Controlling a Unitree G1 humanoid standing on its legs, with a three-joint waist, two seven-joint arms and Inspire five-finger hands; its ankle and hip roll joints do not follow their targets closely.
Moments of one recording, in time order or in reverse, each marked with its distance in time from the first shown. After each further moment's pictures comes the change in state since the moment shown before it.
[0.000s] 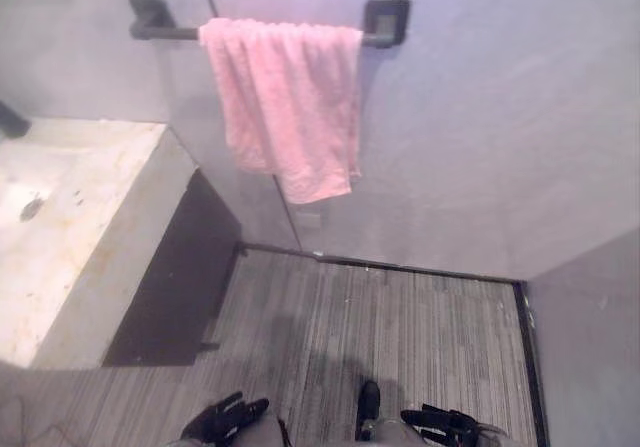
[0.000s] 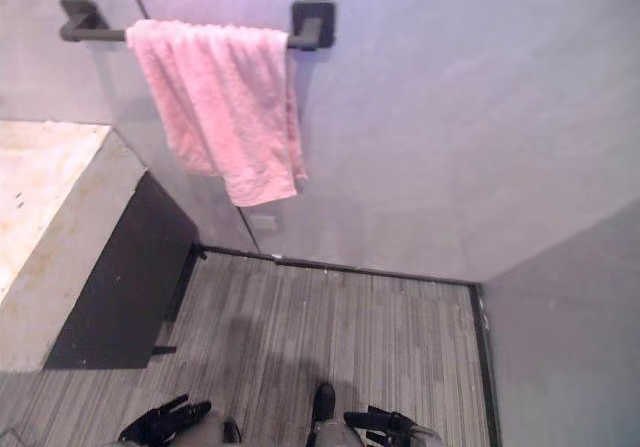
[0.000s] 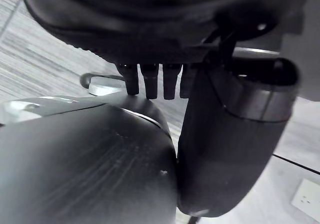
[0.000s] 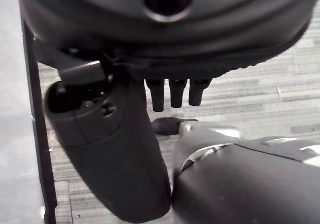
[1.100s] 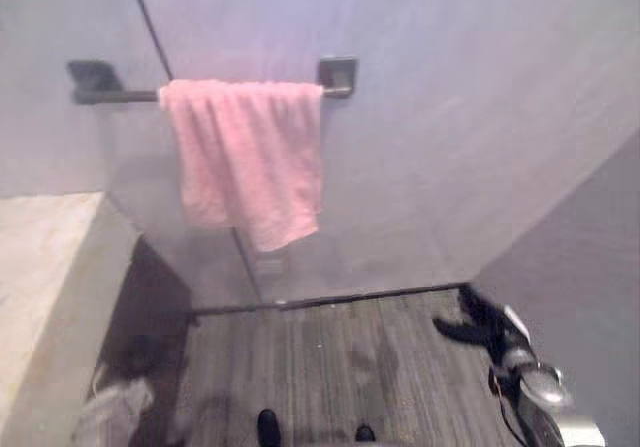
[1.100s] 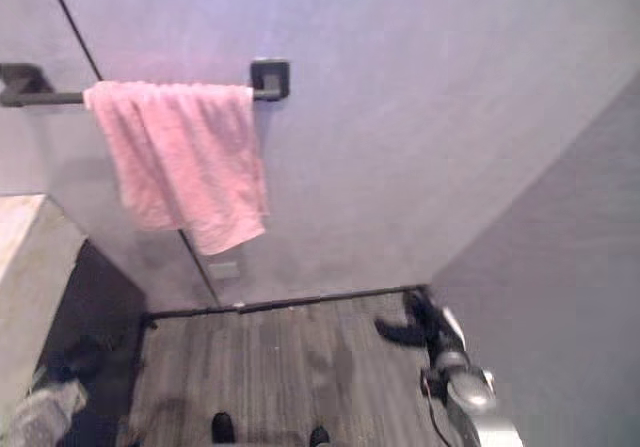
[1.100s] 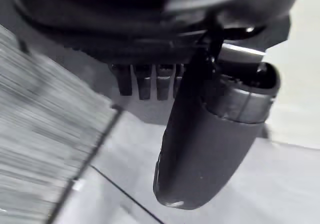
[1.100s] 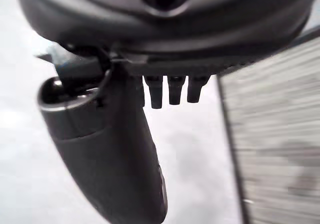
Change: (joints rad) left arm 0.084 0.220 0.252 -0.677 -0.326 0.160 0.475; right arm 0.283 -0.264 -0.123 -1.095 -0.065 -0.105 -0.231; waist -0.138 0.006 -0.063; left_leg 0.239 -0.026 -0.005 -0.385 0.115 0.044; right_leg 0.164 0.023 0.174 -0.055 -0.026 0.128
